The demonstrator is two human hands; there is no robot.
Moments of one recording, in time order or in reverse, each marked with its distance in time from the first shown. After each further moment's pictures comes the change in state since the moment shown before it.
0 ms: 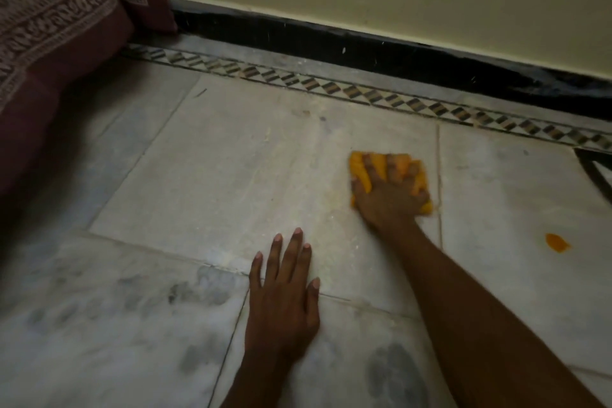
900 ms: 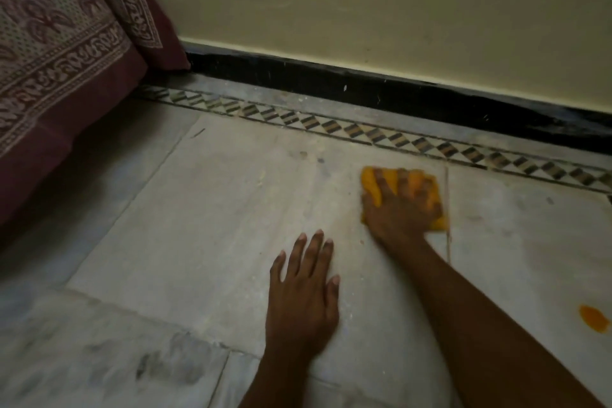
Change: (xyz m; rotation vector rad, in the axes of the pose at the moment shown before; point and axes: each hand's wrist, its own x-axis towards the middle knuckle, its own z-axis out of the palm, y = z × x) left_hand 0.112 0.035 0.019 0.001 -0.008 -0.016; right_hand 0.084 0.006 -0.018 -0.011 0.066 0.008
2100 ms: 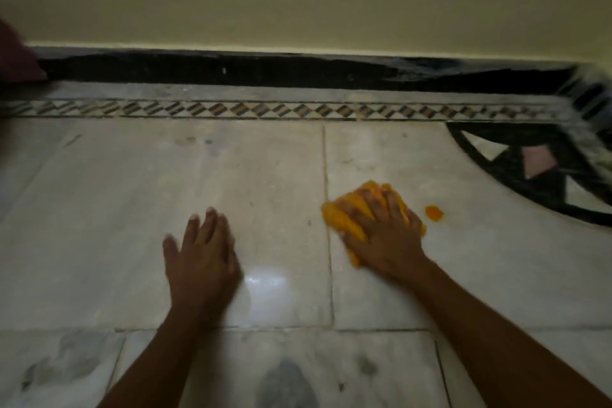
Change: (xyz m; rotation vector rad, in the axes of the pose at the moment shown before) left_hand -0.008 0.022 -0.006 0.141 -0.043 -0.067; right_hand -0.136 0.208 -0.029 -0.095 -0.003 -0.129
